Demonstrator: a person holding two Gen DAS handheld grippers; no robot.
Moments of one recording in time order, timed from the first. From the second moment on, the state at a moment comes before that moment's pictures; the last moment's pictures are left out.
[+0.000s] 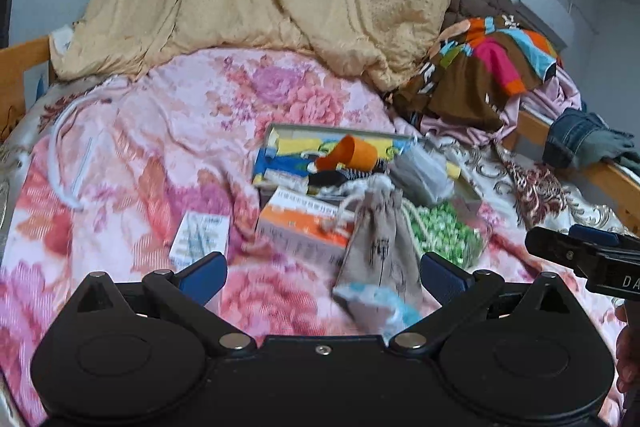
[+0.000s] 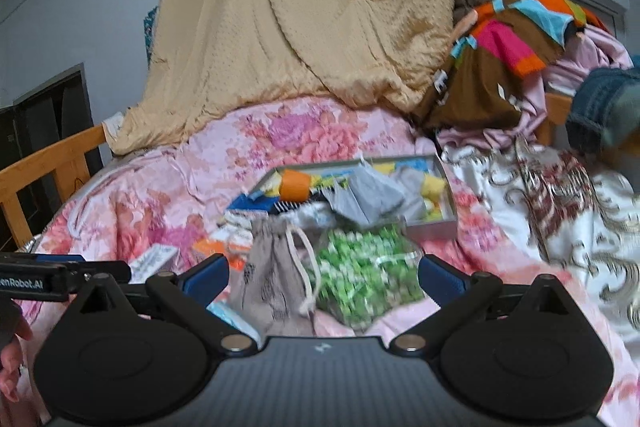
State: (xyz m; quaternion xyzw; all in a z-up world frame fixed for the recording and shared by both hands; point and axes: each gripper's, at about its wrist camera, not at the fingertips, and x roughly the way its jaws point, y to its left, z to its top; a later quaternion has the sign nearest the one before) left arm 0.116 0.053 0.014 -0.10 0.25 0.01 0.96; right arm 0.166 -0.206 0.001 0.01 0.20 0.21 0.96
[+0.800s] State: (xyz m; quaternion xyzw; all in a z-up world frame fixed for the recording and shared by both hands) left arm 0.115 0.035 -0.009 -0.09 0.30 -0.01 0.95; right arm 0.157 -0.205 -0.038 -0.04 0.28 0.20 0.94
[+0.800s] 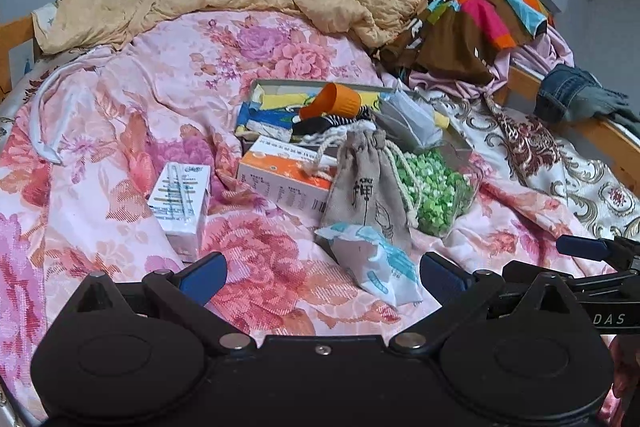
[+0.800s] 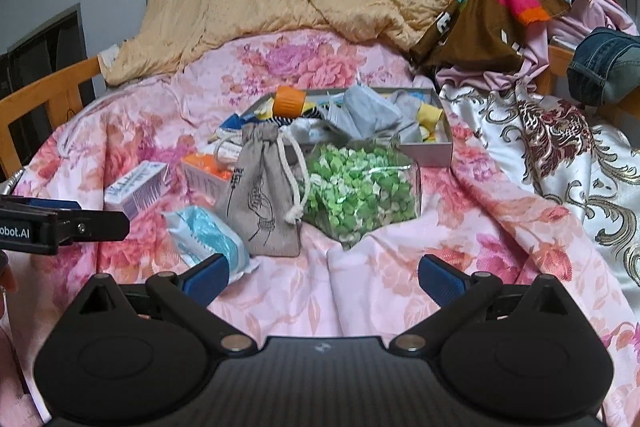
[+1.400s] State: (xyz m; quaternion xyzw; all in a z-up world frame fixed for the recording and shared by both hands) left arm 0.127 0.030 -0.021 -0.10 0.32 -0.02 0.94; right arm 0.168 -0.202 -0.051 -0.05 0.30 0.20 0.93
